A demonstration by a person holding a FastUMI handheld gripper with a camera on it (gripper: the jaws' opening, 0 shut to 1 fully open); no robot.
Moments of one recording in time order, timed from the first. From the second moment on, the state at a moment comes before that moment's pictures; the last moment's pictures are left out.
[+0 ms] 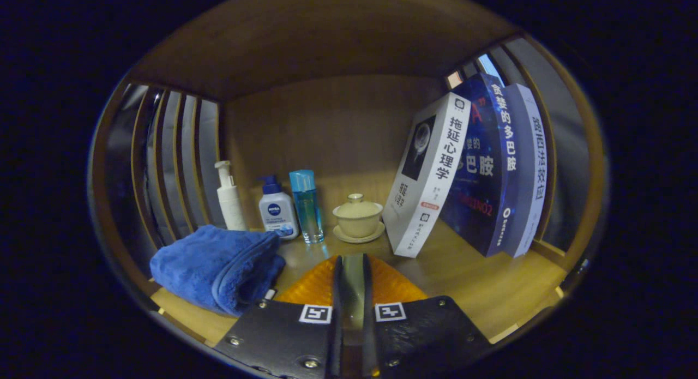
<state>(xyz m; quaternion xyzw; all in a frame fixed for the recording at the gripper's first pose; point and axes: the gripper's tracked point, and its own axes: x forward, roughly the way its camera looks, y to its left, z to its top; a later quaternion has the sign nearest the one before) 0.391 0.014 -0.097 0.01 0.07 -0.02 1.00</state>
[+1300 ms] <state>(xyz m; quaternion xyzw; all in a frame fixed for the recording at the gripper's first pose) 0.068 0.063 0.044 -0.03 -0.01 0.01 1.00</state>
